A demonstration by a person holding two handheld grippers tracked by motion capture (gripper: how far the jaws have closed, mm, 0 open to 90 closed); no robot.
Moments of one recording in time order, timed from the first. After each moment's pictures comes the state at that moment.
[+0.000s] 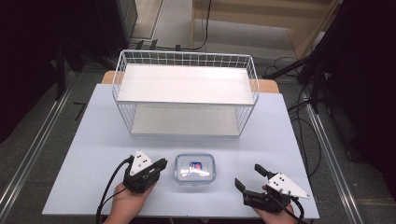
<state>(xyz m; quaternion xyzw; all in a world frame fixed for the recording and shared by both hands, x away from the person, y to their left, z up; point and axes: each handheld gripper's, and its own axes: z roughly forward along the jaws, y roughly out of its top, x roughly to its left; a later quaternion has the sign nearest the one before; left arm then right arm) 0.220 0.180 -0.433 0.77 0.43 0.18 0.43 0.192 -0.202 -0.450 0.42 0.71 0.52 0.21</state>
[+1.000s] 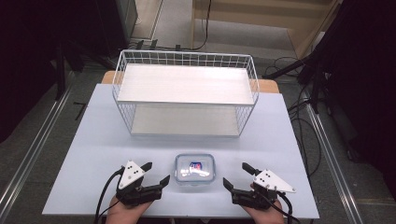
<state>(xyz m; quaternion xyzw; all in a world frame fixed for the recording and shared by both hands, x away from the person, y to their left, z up) 0.196 0.185 -0.435 0.75 0.45 0.17 0.45 0.201 -0.172 -0.450 0.41 0.72 0.53 0.19</state>
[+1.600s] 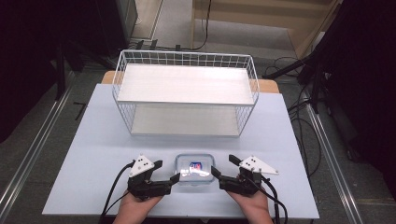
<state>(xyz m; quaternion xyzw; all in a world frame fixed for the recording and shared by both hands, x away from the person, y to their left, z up) 0.214 0.167 -0.441 0.75 0.46 0.10 0.47 0.234 -0.141 -0.450 0.44 0.72 0.52 0.14</state>
